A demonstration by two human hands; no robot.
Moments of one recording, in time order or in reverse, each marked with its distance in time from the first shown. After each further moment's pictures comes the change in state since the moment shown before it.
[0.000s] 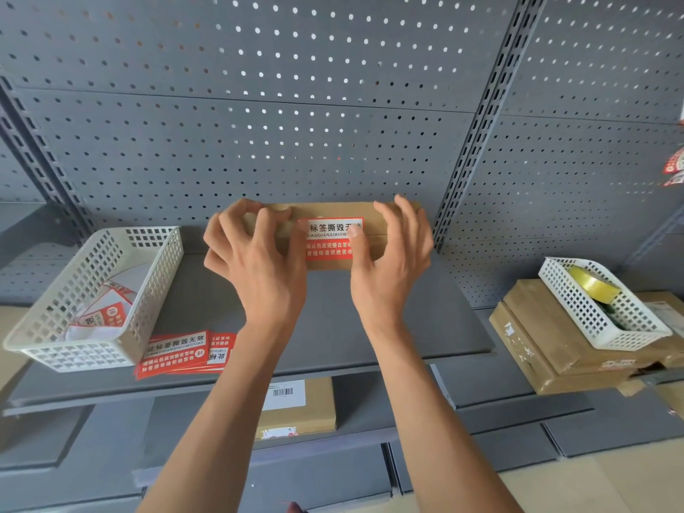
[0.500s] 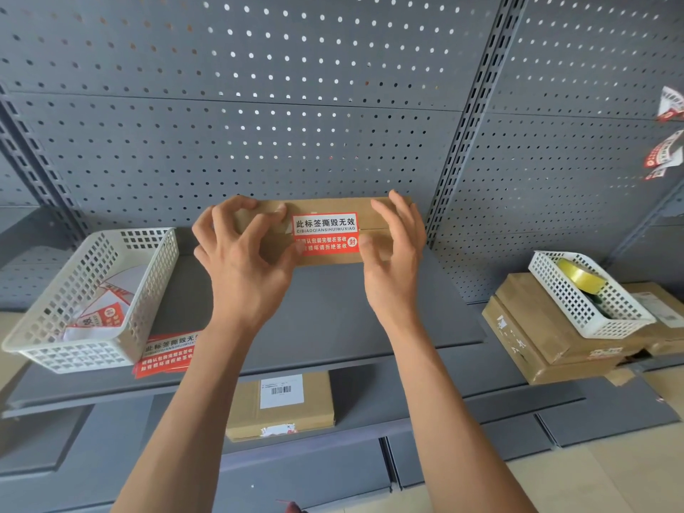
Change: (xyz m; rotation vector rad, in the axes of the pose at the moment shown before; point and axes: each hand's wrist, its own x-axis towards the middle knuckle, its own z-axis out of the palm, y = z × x) left_hand 0.010 -0.023 -0.024 -0.024 -0.197 0.188; right_hand 0.006 0.006 -0.026 0.231 -0.200 0.023
